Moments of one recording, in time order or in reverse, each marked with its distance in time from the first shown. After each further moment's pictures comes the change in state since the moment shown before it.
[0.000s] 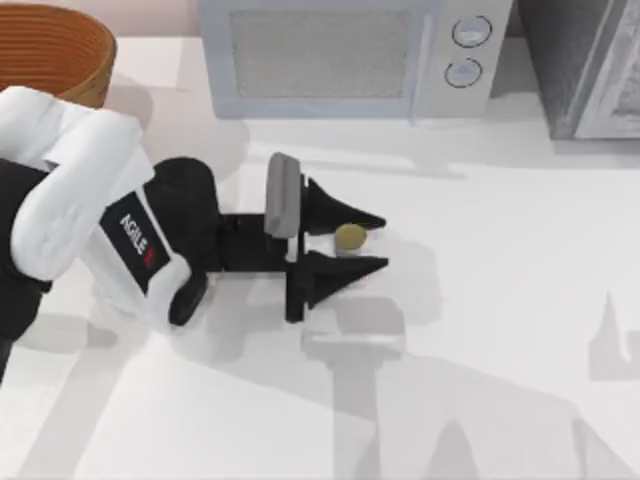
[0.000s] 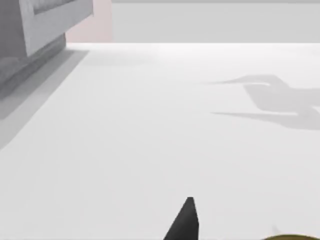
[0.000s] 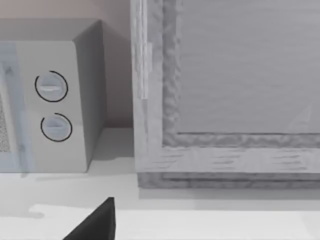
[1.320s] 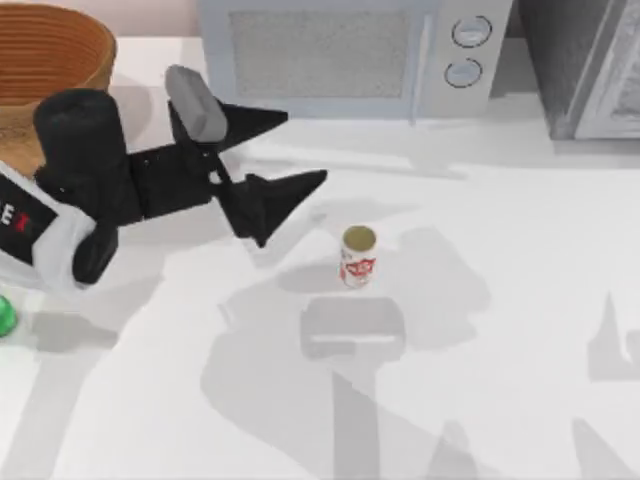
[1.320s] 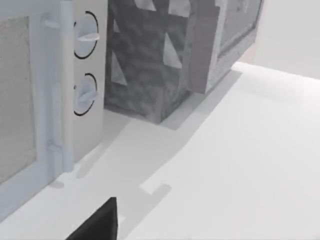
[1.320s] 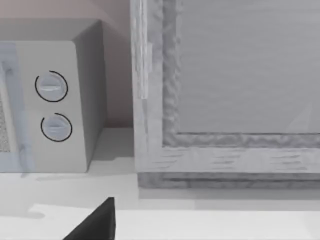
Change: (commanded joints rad) left arm 0.145 -0.460 -0.243 -0.329 -0.284 -0.017; right arm 0.000 0.000 0.000 0.000 0.000 0.000
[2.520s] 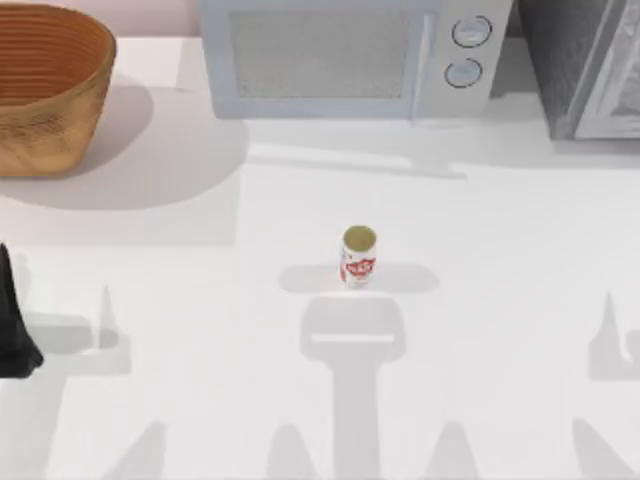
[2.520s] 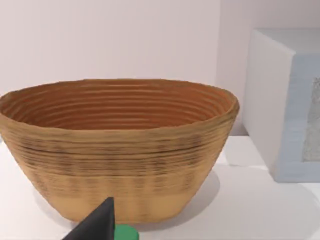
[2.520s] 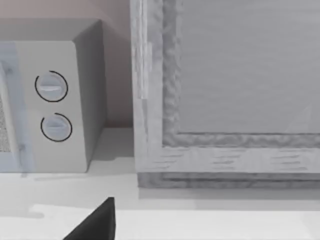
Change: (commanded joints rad) left arm 0.248 -2.018 -0.840 -1.037 -0.917 -0.007; right arm 0.000 0.000 0.000 0.000 0.000 0.000
